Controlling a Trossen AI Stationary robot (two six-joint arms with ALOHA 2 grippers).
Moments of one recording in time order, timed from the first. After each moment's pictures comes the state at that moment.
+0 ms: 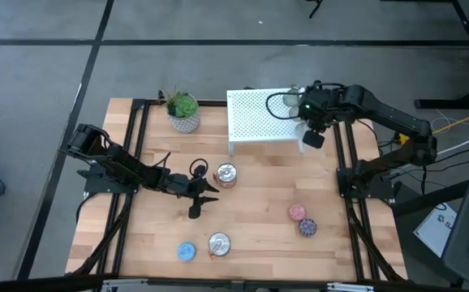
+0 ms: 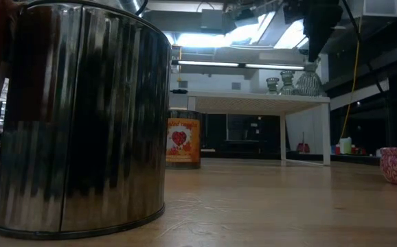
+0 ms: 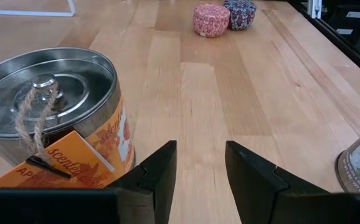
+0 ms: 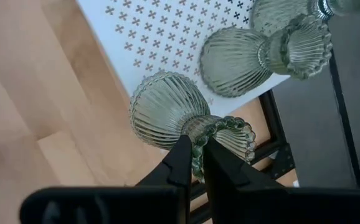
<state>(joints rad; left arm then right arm) -0.26 1.56 0.38 0.75 -0.21 -0.18 -0.35 1.35 1.50 -1.48 0.29 -0.04</state>
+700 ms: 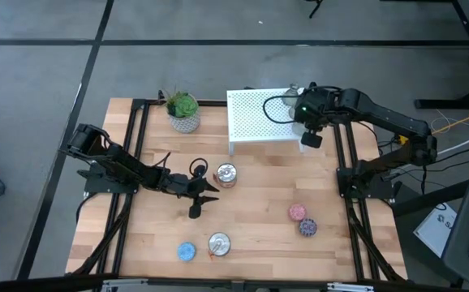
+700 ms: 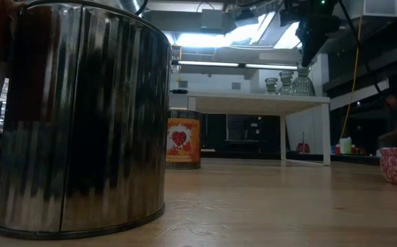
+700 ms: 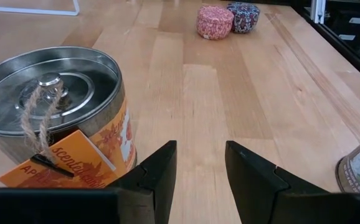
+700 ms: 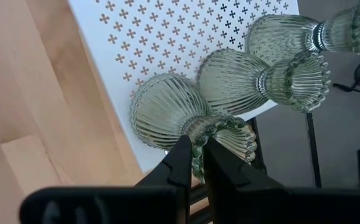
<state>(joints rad) -0.26 1.56 0.38 0.76 -0.22 -0.20 -0.35 1.35 1.45 -1.38 0.34 -0.17</state>
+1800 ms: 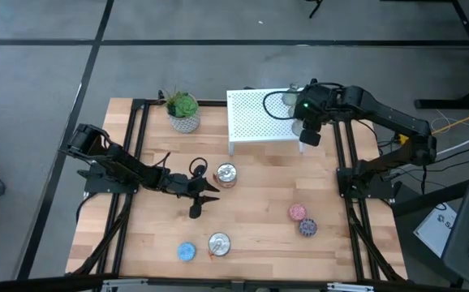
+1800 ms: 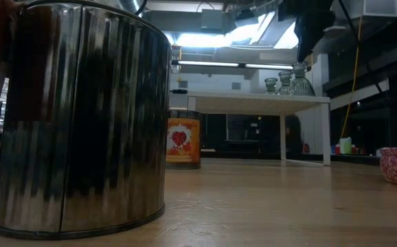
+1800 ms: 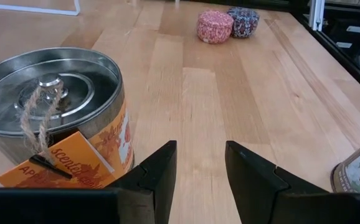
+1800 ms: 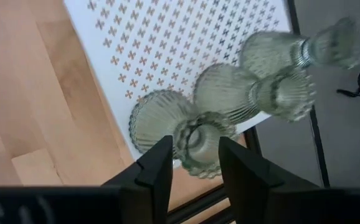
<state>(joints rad) -0.26 1.56 0.38 0.77 -0.22 -0.23 -0.34 1.35 1.50 -1.37 0.33 -0.16</state>
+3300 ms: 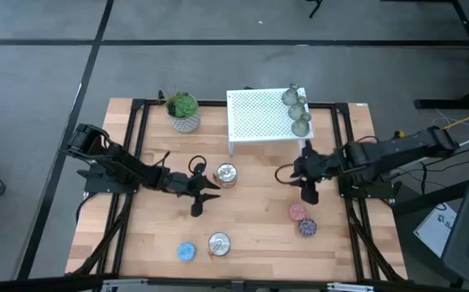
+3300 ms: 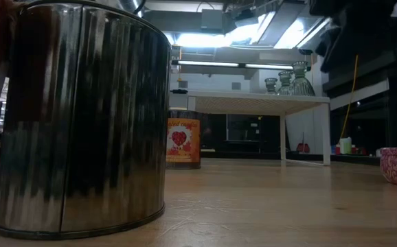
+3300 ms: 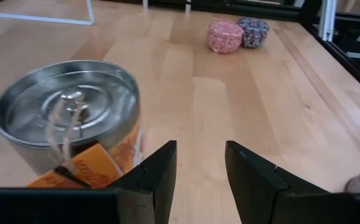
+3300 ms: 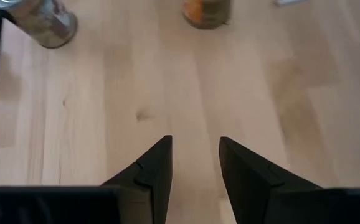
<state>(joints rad) -0.25 1.56 0.38 0.80 -0.25 -0.22 0.24 1.03 0.82 -0.71 0.10 0.36</state>
